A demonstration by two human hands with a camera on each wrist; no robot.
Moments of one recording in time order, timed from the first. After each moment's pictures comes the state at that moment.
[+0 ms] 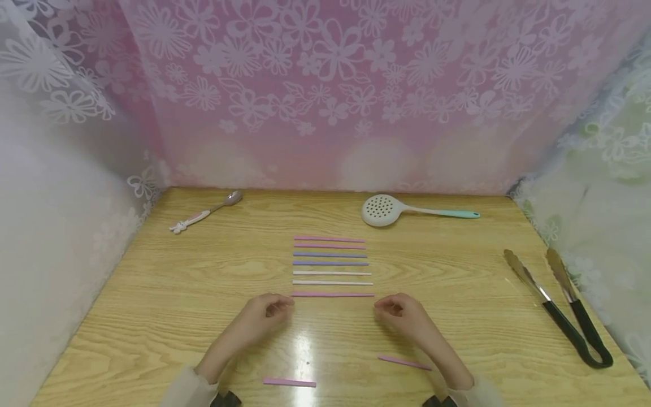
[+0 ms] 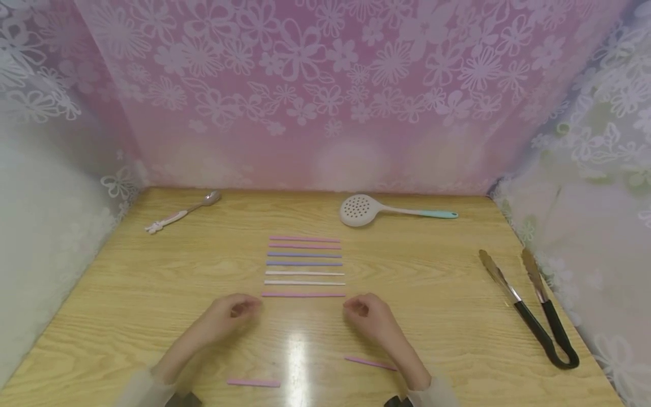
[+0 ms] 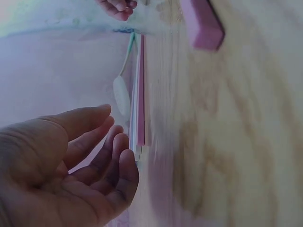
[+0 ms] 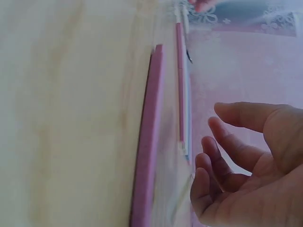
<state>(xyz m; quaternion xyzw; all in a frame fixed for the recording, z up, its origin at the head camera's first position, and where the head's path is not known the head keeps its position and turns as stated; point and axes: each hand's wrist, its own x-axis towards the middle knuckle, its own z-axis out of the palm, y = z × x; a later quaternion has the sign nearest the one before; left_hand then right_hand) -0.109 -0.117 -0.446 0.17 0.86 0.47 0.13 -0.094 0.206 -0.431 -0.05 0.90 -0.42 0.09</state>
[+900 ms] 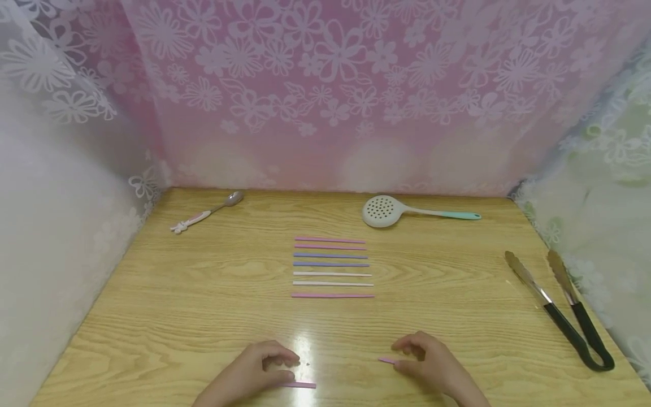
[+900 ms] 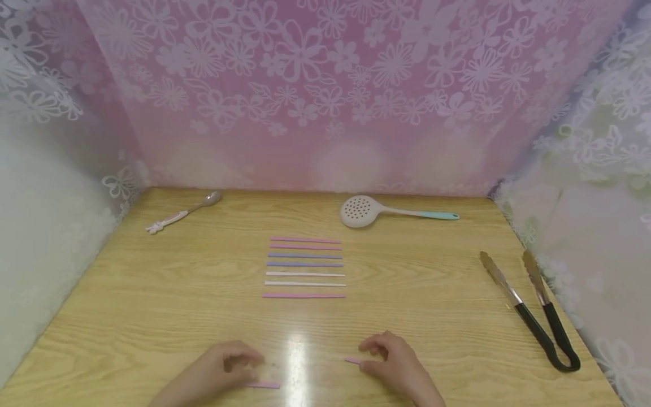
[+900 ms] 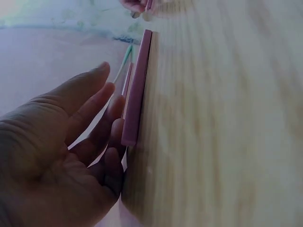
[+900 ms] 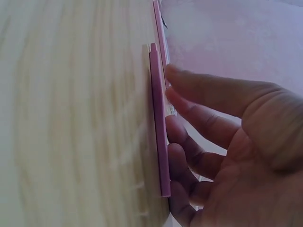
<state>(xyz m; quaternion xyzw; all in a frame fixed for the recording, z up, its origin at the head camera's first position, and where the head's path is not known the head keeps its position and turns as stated) -0.045 -0.125 -0.461 0.20 0.80 0.53 0.21 -0.041 0.240 -0.440 -0.09 0.90 -0.40 0.15</state>
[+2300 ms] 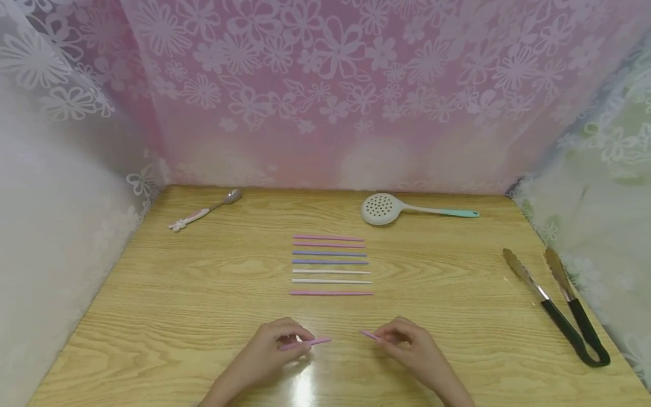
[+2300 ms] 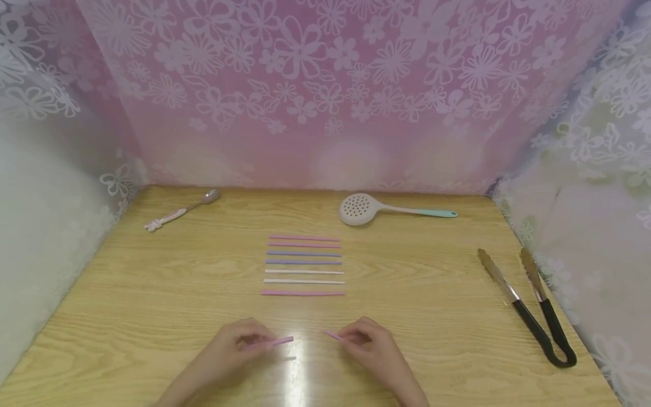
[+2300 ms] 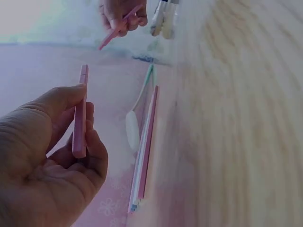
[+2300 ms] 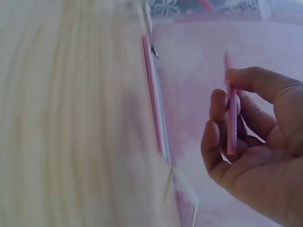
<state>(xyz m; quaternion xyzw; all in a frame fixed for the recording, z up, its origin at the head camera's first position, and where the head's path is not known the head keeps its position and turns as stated) -0.061 -0.093 -0.445 0.26 0.80 0.53 0.09 -0.045 0.206 -0.428 -0.16 0.86 -0.49 0.04</state>
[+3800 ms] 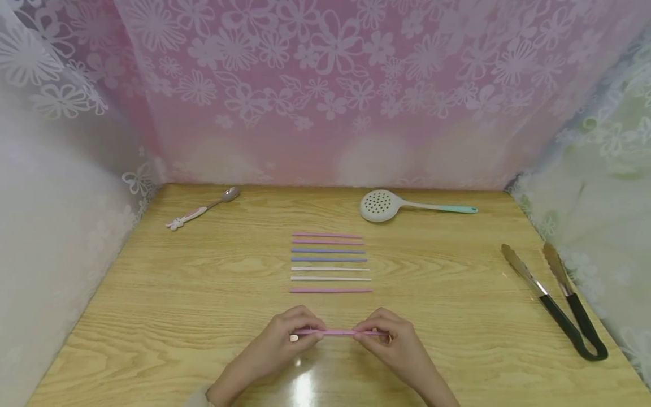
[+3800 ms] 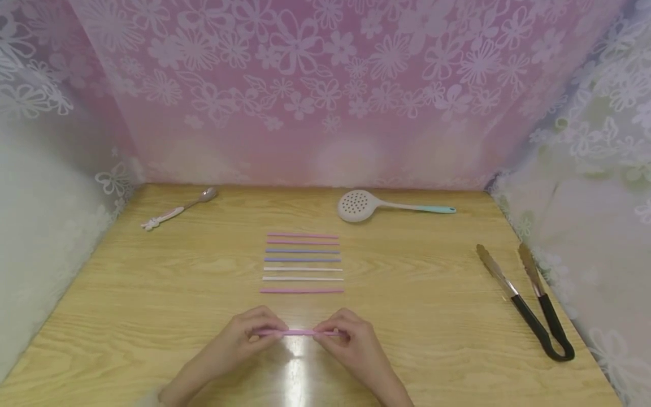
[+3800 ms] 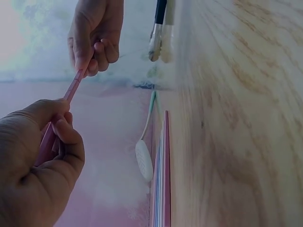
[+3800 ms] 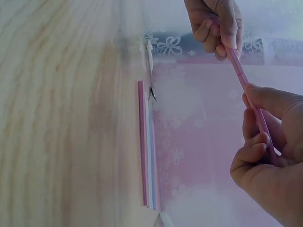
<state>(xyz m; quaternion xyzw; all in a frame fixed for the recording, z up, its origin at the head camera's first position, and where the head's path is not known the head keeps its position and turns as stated) -0.069 -0.076 -0.423 0.31 0.78 0.53 0.08 -0.048 0.170 -0.420 -0.23 0.83 -0.50 -0.10</state>
